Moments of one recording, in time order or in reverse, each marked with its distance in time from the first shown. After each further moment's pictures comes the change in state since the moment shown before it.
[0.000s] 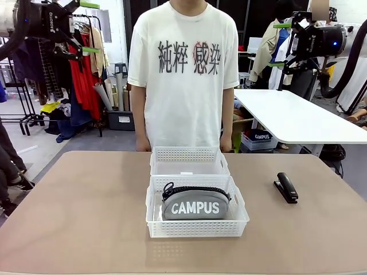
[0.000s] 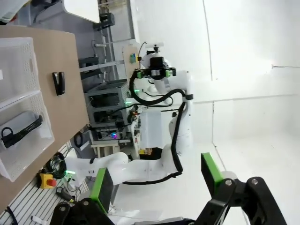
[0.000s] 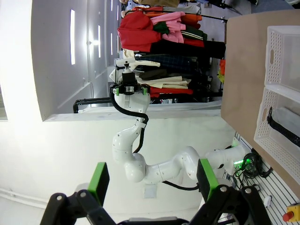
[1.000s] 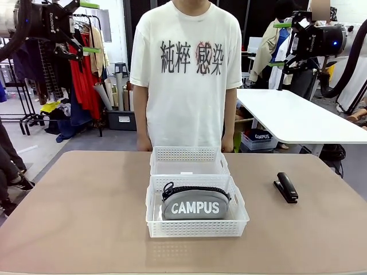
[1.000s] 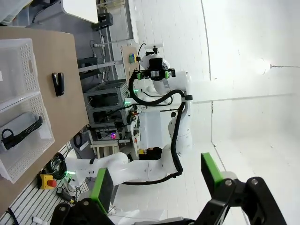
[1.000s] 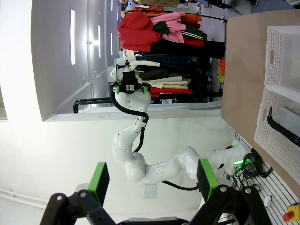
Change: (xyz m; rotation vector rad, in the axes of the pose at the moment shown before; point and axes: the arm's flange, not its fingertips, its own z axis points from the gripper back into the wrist) left arm 0.004 0.003 -0.001 0.001 0.001 -0.003; right arm 0.000 0.000 0.000 0.000 0.000 0.000
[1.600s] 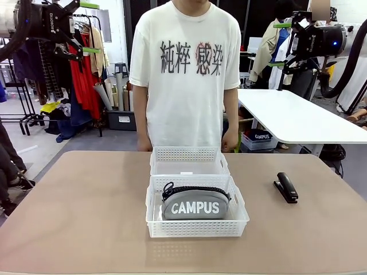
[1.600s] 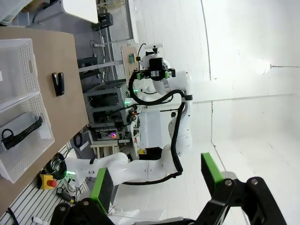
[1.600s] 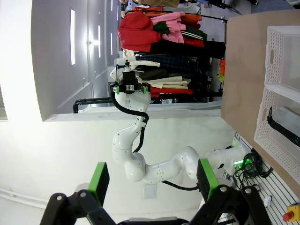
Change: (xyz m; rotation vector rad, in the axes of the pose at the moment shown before) left arm 0.000 0.000 0.000 0.000 0.000 0.000; right arm 0.000 0.000 0.000 0.000 0.000 0.000
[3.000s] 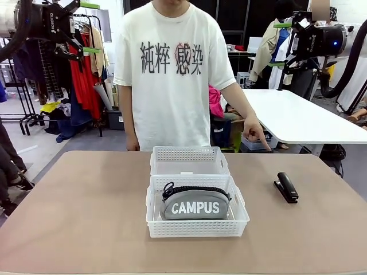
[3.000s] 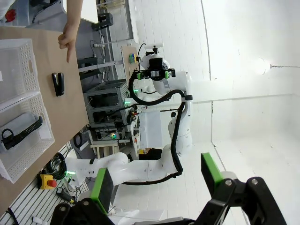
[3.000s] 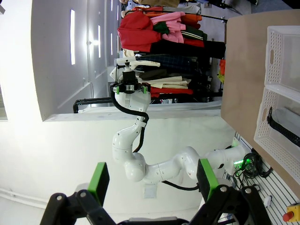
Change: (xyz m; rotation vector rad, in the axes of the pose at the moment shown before) left arm 0.000 0.000 0.000 0.000 0.000 0.000; right arm 0.000 0.000 0.000 0.000 0.000 0.000
